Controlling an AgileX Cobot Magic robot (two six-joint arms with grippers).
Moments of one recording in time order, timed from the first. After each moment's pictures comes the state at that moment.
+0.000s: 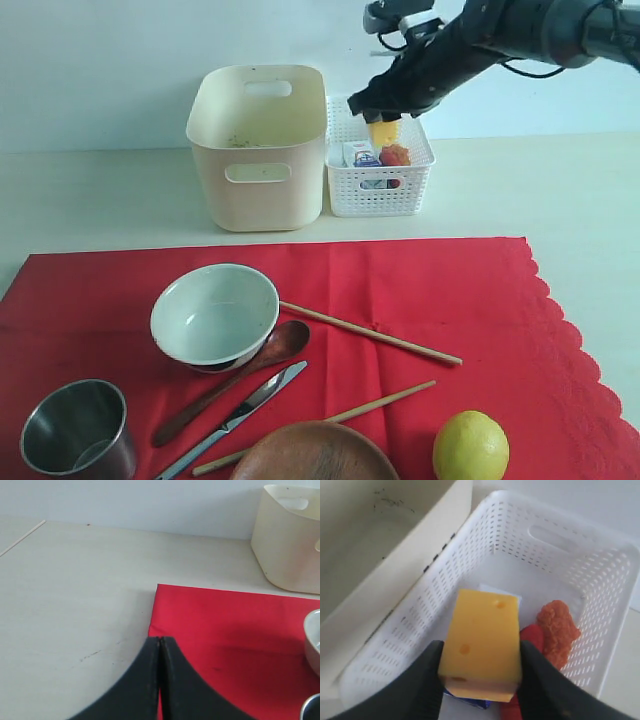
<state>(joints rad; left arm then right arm) 0.05 0.01 0.00 0.06 0.36 -0.13 0.26 2.31 -1.99 0.35 0.60 -0.48</state>
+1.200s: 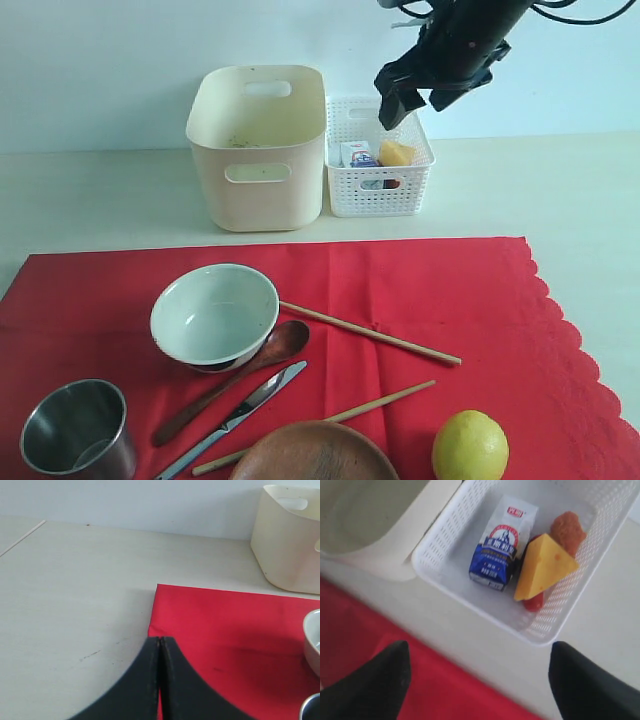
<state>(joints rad) 0.05 0.01 0.00 0.06 0.36 -0.13 0.26 2.15 -2.03 0.21 1.09 -0.34</state>
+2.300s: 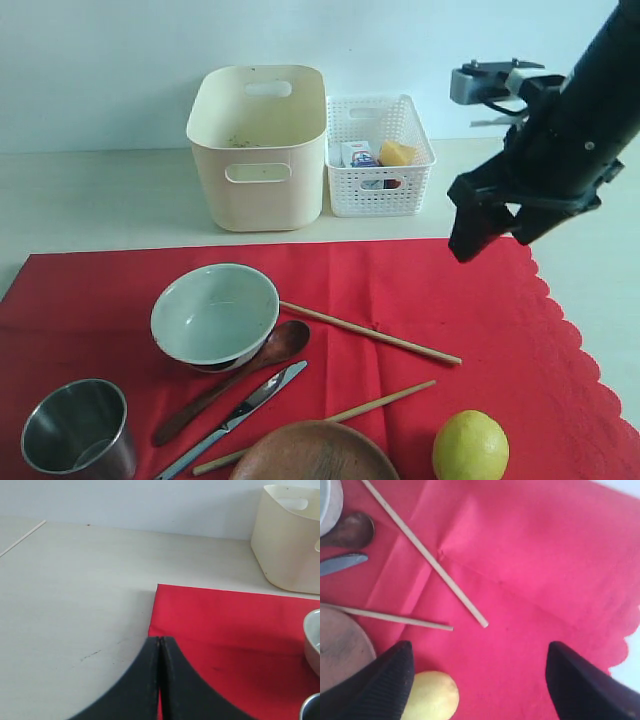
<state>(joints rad) 0.05 0.01 0.00 0.06 0.36 -0.13 0.26 1.63 -1.21 0.27 1.06 -0.28</state>
